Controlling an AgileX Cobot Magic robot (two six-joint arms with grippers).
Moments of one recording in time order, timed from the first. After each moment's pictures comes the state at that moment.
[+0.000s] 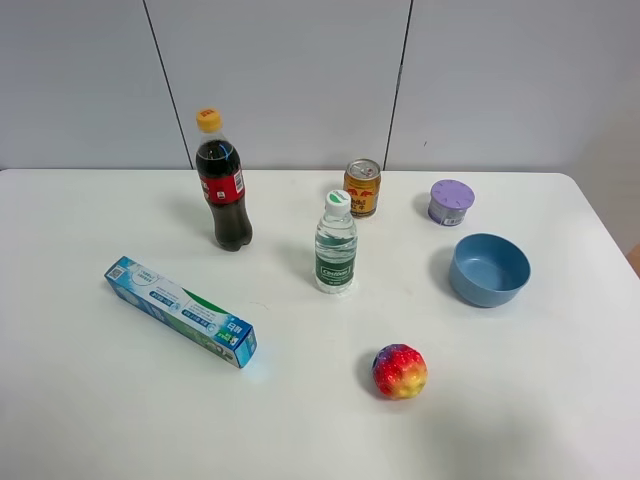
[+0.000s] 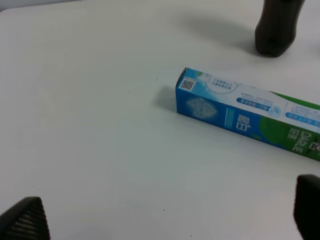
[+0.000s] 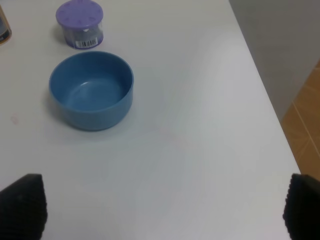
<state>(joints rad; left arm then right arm) 0.12 -0.01 -0.50 -0.06 1.05 0.14 -0.07 0.00 -0.50 -0.04 1.07 -0.01</state>
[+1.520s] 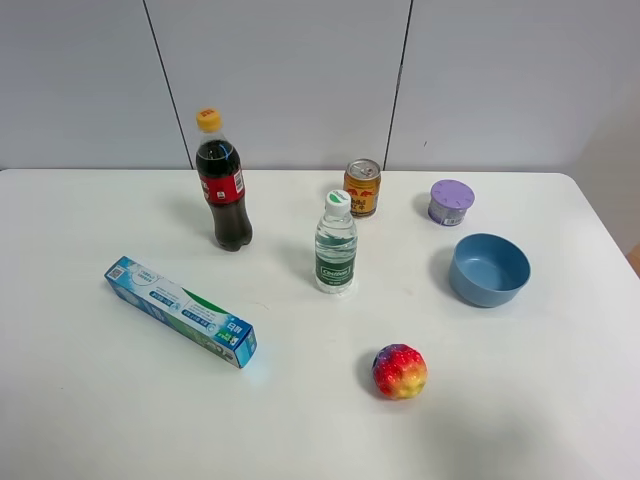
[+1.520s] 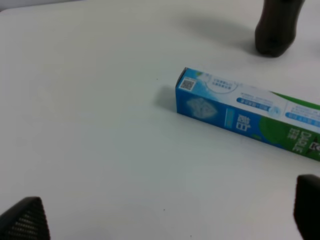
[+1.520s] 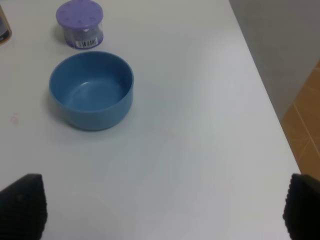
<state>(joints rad) 0.12 -0.01 -0.50 -0.06 1.05 0.14 -0.07 0.00 -0.50 -0.04 1.07 -0.01</state>
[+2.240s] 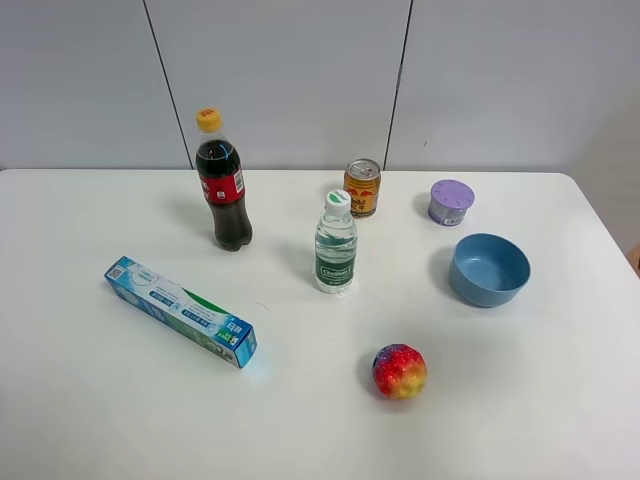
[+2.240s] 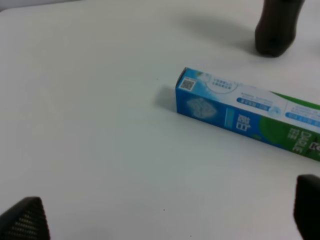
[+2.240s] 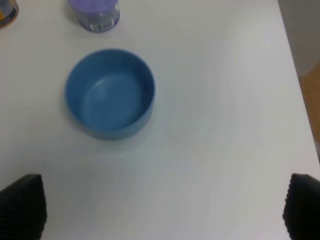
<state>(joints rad) 0.12 -0.01 -0.50 -0.06 1.05 0.14 -0.07 0.62 -0.73 0.02 0.94 -0.02</state>
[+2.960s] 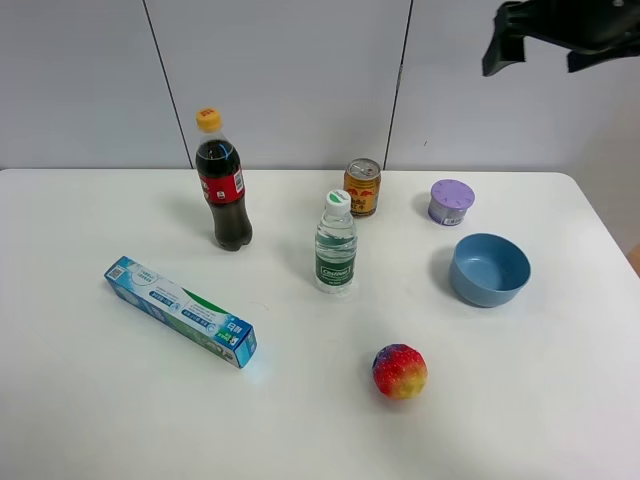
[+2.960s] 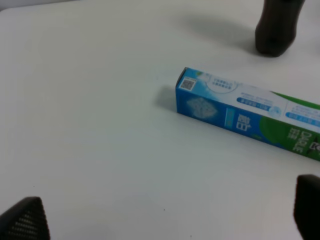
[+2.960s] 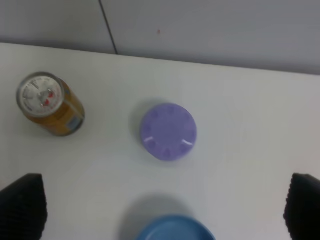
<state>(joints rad) 0.12 -0.01 -0.50 -0.06 1.05 0.14 0.14 1.59 -1.61 0.01 0.94 -0.01</state>
